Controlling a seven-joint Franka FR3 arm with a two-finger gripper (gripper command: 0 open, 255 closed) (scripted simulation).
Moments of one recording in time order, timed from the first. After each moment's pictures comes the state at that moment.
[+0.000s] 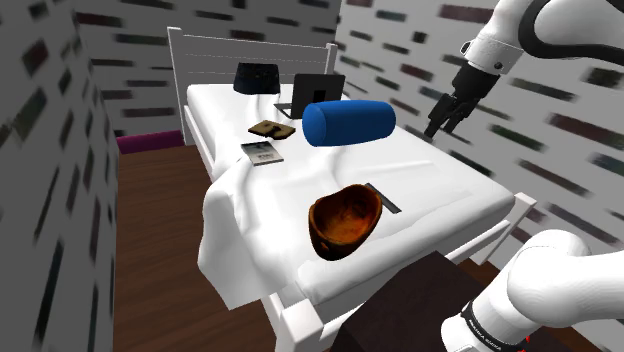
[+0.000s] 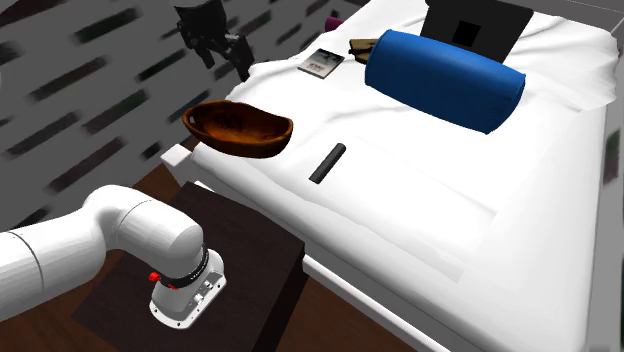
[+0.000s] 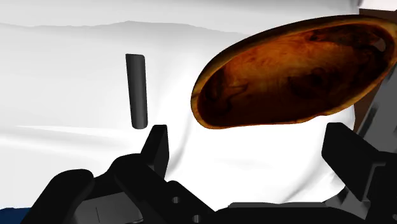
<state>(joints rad) -0.02 -0.82 -0.04 -2.28 -0.02 1.62 0.02</state>
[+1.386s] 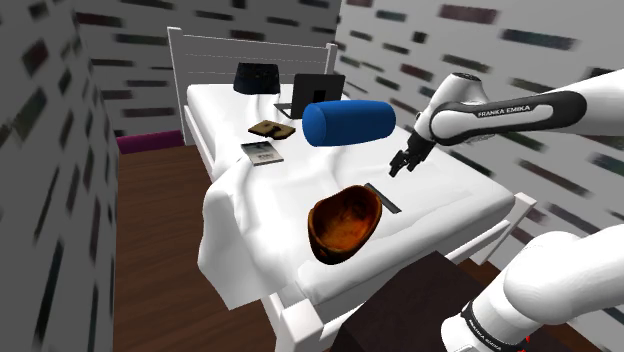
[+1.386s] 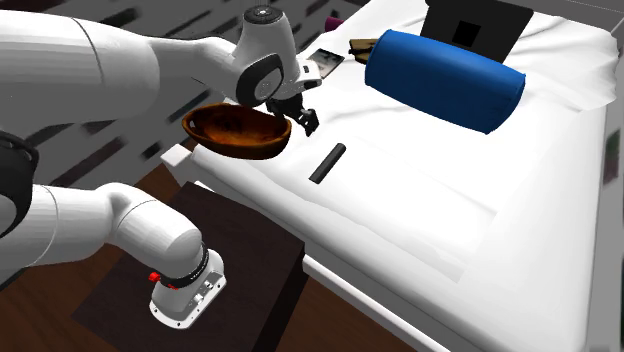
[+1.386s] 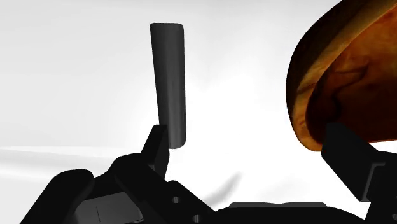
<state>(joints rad) -0.08 -0.48 -0.22 -2.59 -0.11 2.31 -0.09</state>
